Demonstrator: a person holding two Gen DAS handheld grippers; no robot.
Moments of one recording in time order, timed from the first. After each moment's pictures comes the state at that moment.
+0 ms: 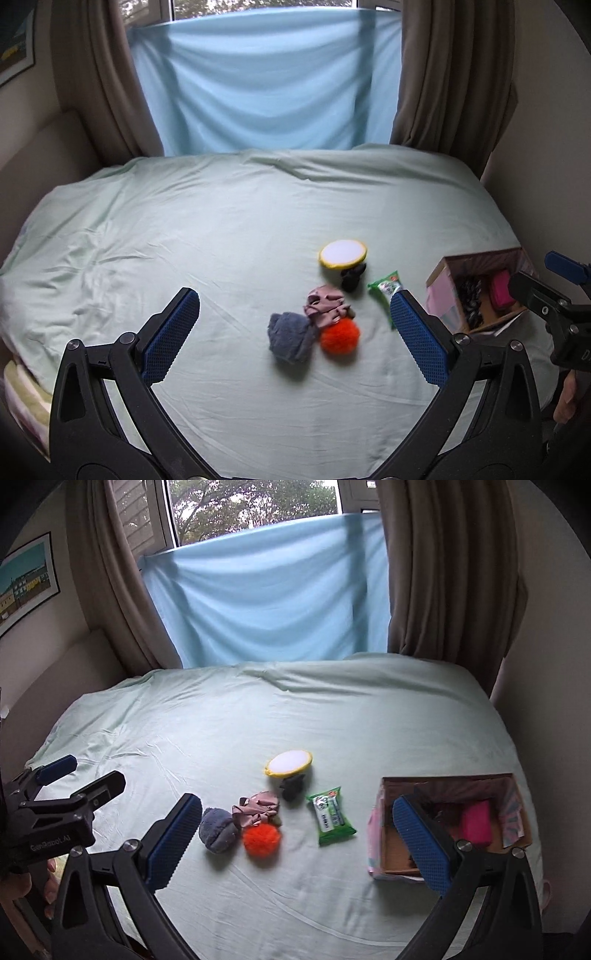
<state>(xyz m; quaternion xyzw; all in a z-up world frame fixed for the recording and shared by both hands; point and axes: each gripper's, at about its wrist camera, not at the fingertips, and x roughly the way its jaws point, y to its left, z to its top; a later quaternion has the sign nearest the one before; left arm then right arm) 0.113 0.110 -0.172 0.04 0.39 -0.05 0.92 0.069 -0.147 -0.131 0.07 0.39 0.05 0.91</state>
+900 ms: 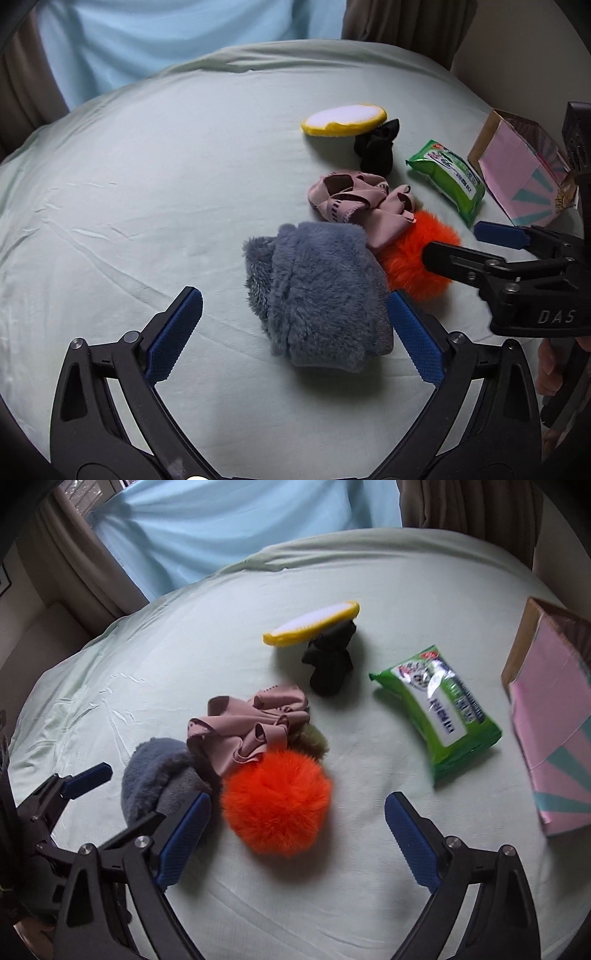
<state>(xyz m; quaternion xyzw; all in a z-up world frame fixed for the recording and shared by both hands) 0.206 0.134 -0.455 0.10 0.46 -0.21 0.86 0.157 -0.054 -0.413 0.15 0.49 0.04 0.86</state>
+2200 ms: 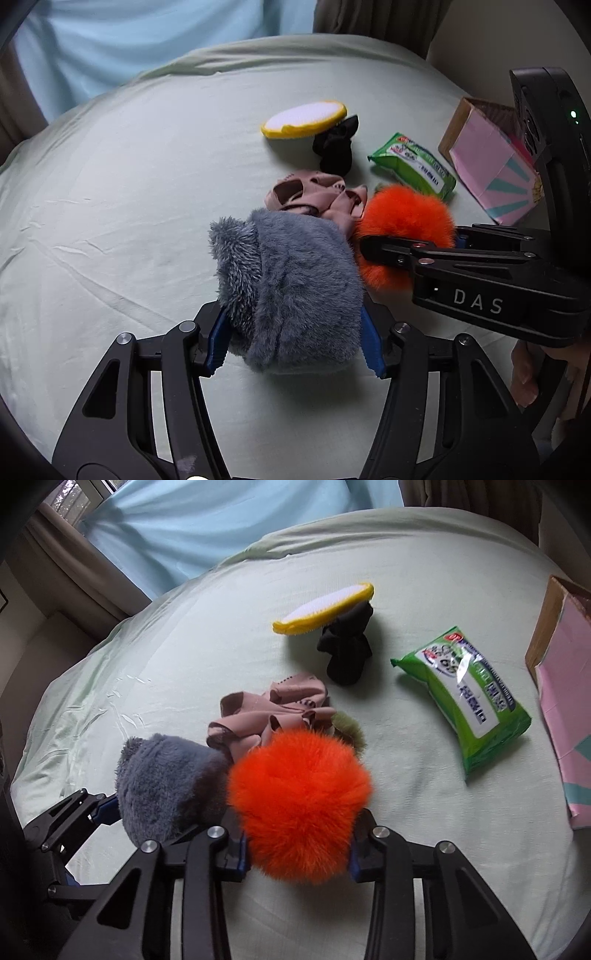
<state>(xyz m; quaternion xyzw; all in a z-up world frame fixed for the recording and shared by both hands) 0.195 0.112 -0.436 0.12 0.47 -0.23 0.84 0.171 -0.051 -0.413 0.18 0.50 0.06 0.84</state>
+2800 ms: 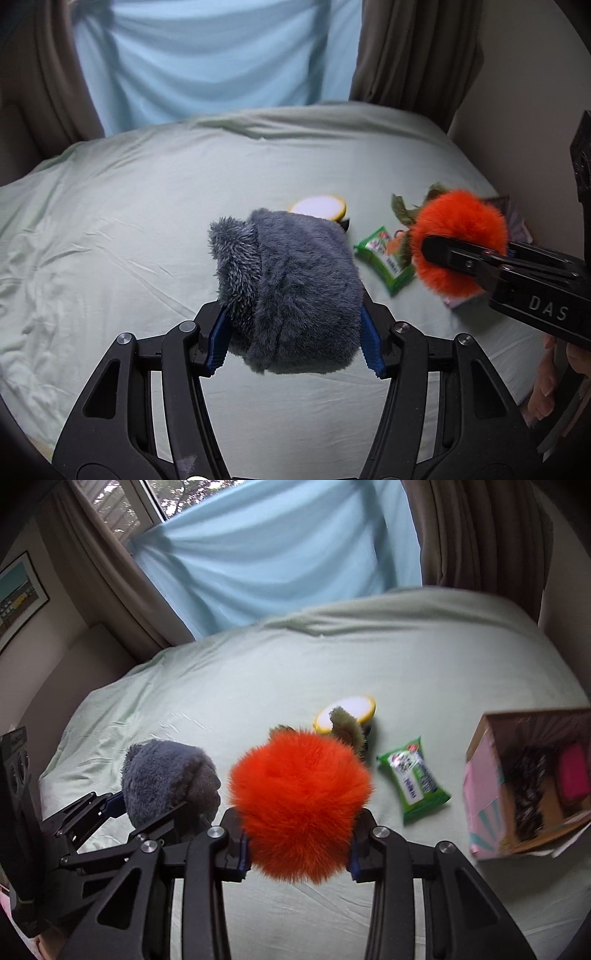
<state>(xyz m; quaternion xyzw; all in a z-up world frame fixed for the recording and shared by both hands) 0.153 0.106 -0.266 0.05 0.43 -0.15 0.89 0.123 -0.082 -0.234 0.15 0.44 0.09 0.88</state>
